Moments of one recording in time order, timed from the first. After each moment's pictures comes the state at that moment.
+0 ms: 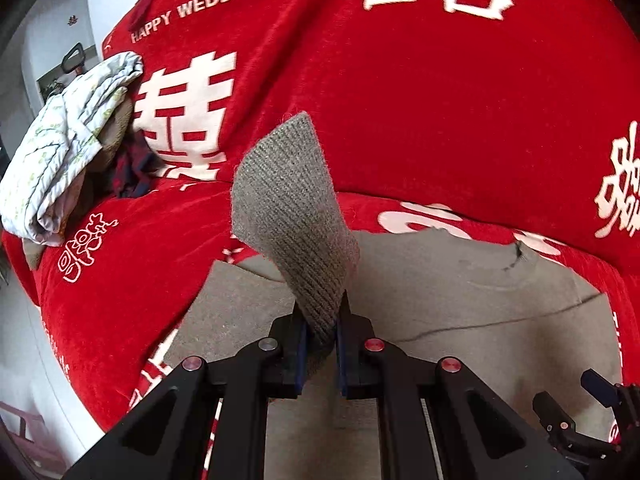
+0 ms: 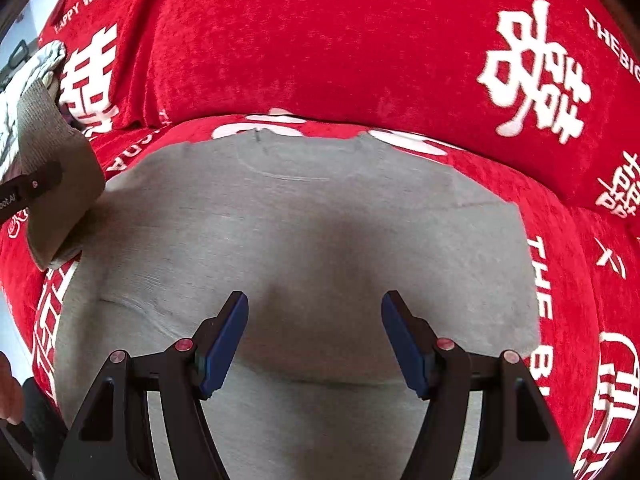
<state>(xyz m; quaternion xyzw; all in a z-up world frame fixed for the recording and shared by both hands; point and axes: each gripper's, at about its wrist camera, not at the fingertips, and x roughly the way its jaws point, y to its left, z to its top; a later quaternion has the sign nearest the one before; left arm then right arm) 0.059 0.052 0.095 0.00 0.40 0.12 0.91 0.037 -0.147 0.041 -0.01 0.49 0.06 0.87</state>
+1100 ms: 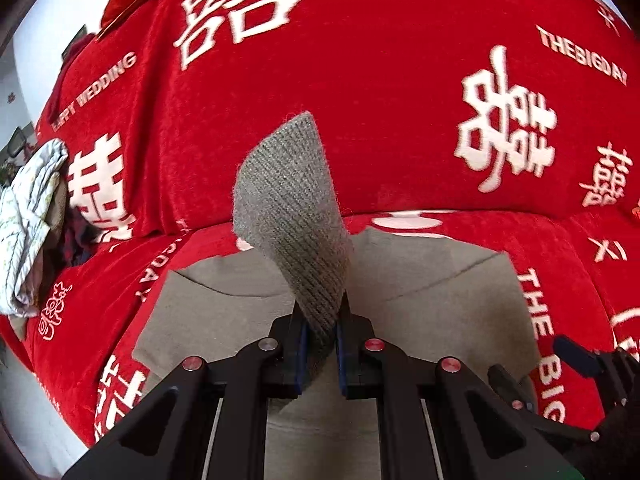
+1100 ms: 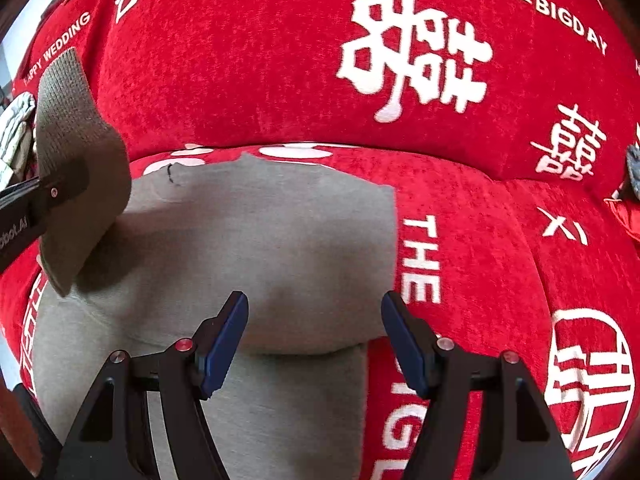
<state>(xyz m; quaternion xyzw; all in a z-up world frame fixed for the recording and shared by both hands) 0.044 -0.132 0.112 0.09 0.39 0.02 0.92 0.018 -0.274 0.052 0.03 0.46 0.01 0.89</state>
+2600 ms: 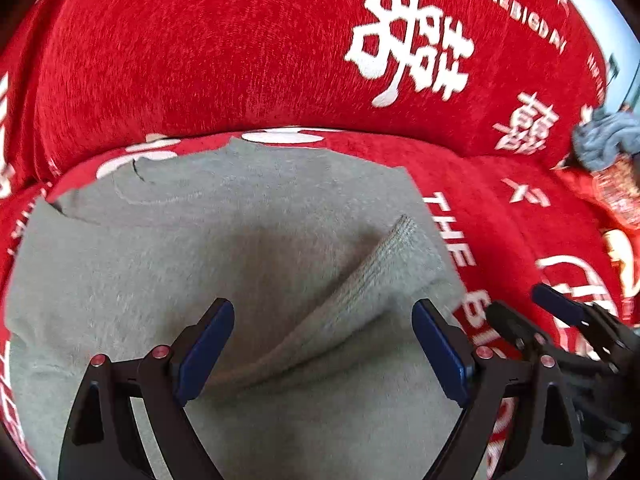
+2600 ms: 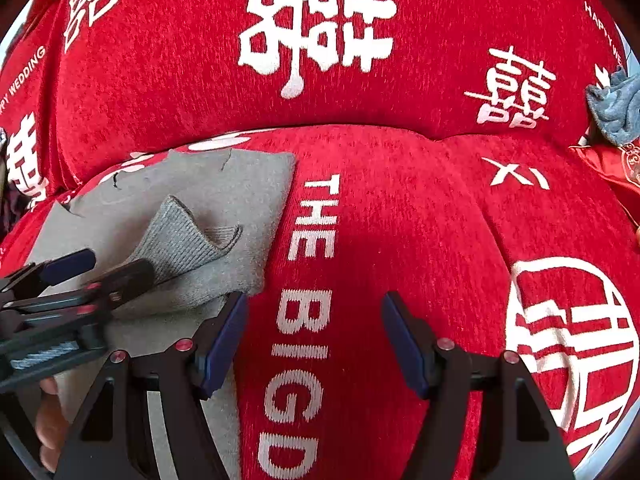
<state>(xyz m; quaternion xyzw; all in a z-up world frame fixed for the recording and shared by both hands) 0.038 -0.151 0.041 0.00 0.48 -0.18 0.86 -0.012 -0.344 0.038 0.08 0.45 -0.04 0.89</state>
